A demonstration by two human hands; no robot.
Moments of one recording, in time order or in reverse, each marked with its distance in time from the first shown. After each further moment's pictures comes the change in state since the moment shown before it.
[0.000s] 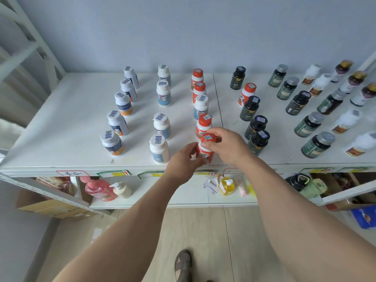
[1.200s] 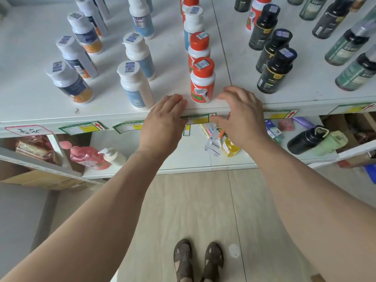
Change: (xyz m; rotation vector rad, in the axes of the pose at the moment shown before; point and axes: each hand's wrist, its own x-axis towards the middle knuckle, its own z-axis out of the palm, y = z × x) left_hand -0.005 -0.082 0.027 0.784 0.373 0.557; right_hand -0.016 0.117 0.076 -0.431 0.382 -0.237
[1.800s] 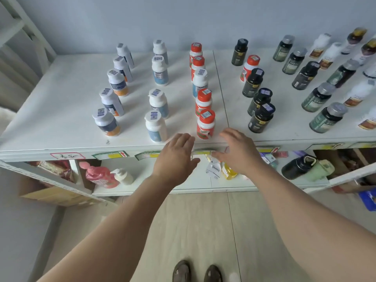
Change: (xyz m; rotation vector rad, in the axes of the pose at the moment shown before) left_hand 0.002 0.027 -0.060 -0.002 -0.262 -0.049; right_hand 0.008 -0.022 -0.052 -0.008 -0.344 0.062
